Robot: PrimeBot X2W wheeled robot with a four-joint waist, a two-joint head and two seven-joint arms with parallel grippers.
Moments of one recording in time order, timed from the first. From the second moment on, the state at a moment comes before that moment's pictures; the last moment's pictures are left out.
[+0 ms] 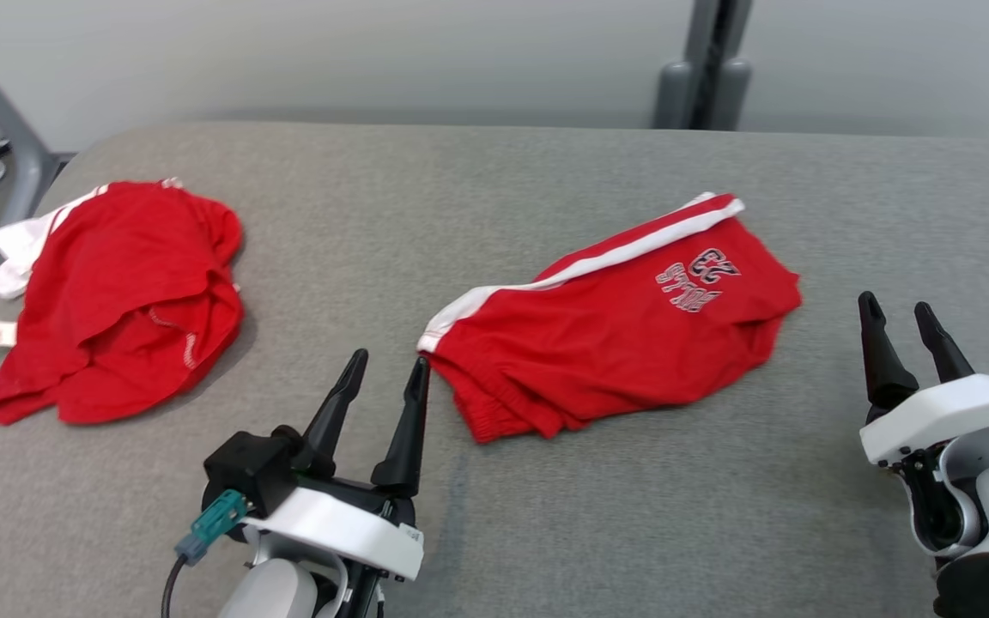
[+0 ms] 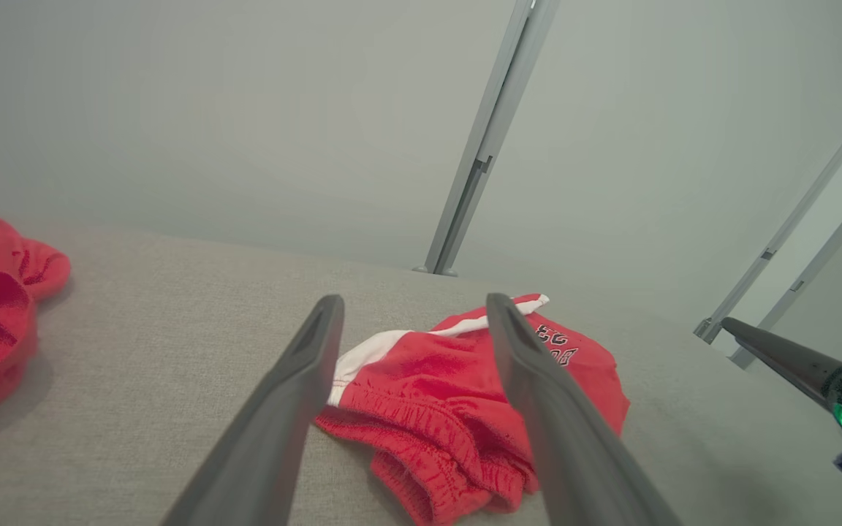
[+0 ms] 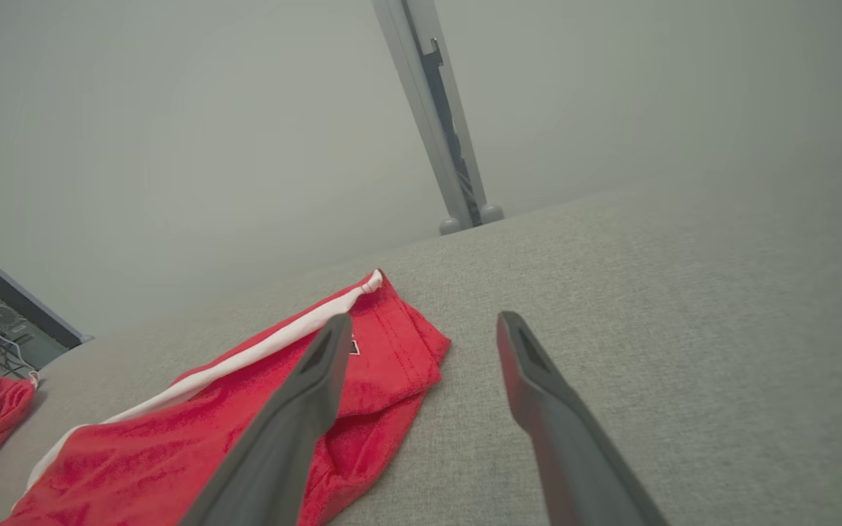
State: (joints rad) left arm -0.17 0.05 -0.33 0.24 -0.48 -0.05 -0.26; right arm -0.38 -0.18 0.04 0.54 0.51 0.13 -0.15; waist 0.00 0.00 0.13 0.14
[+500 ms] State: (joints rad) left arm -0.21 0.05 -0.41 0.23 -0.50 -0.05 -0.26; right arm -0.57 -0.23 0.00 0.89 0.65 0.13 -0.02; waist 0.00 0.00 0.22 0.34
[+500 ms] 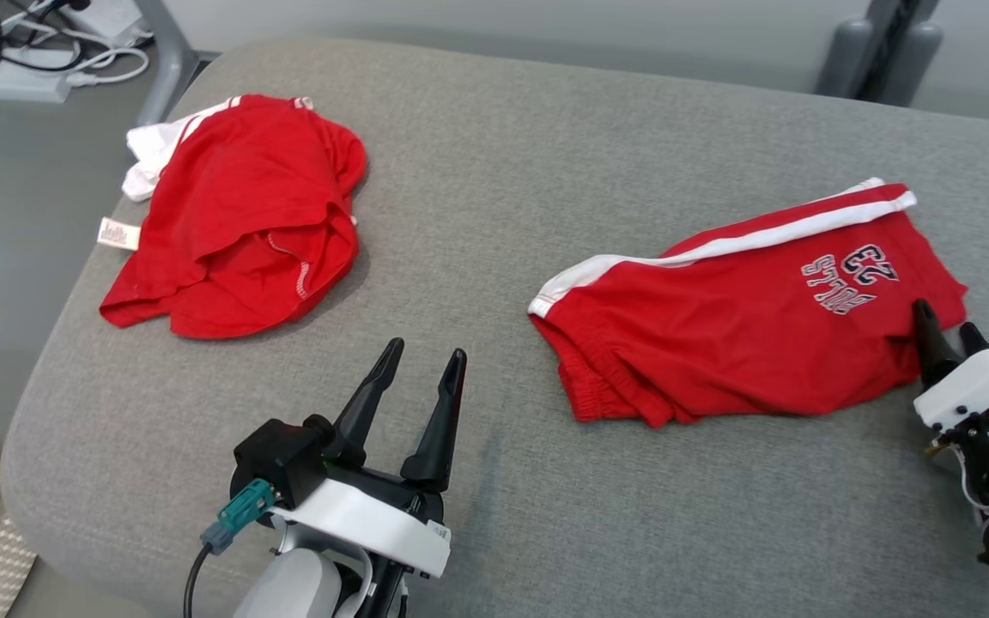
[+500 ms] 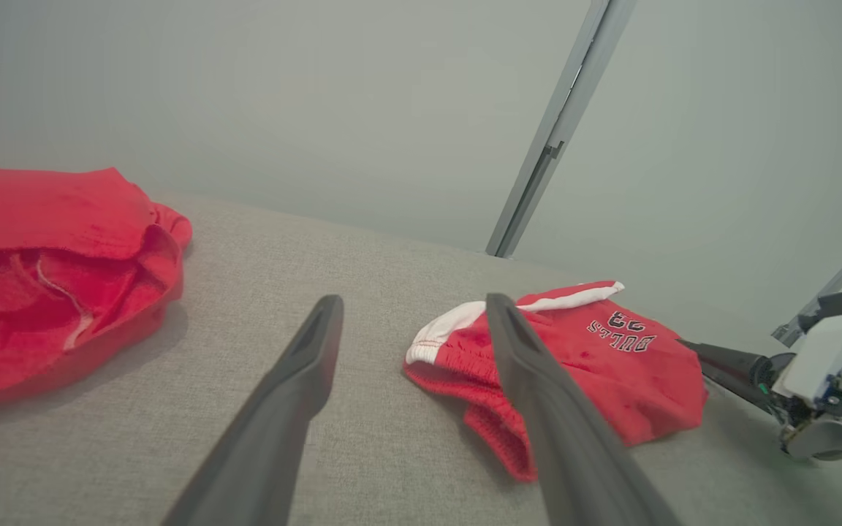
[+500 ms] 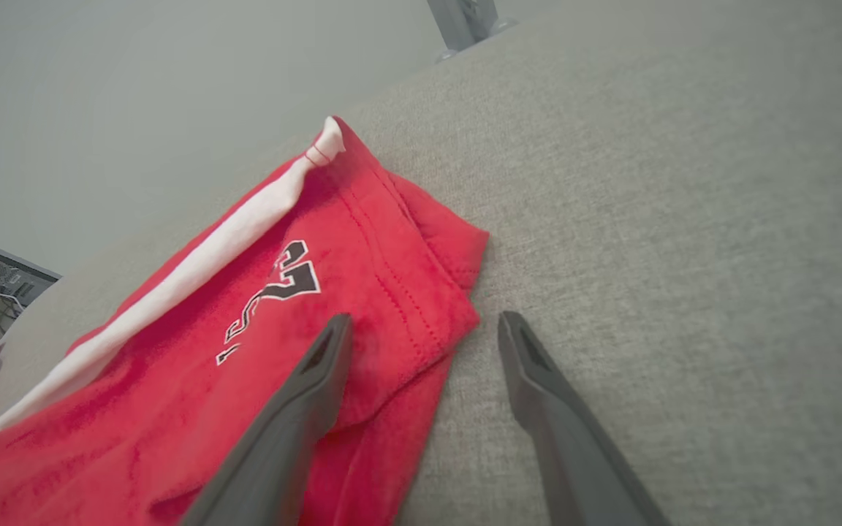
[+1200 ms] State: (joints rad) left arm -0.24 0.05 -0.42 0.20 -0.52 -0.03 -0.26; right arm -0.71 -0.25 0.04 1.01 0.78 0.13 0.01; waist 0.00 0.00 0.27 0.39
